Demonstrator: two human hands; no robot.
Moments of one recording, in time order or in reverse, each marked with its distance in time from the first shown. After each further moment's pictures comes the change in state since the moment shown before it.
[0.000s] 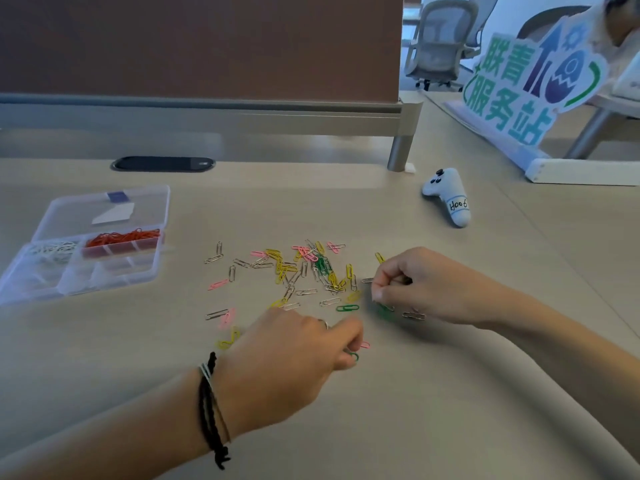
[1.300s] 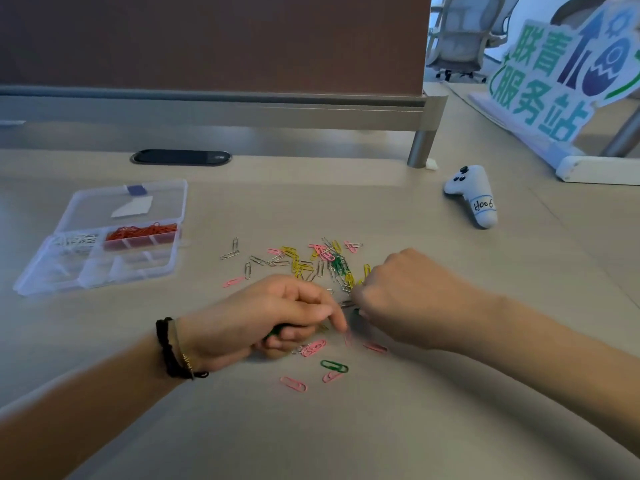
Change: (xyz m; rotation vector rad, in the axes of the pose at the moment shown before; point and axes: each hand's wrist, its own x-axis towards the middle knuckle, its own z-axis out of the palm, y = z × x) left_hand 0.001 -0.050 -0.022 -1.502 -0.281 -0.419; right_hand 0.020 -0.040 0.028 -1.241 0.035 -0.532
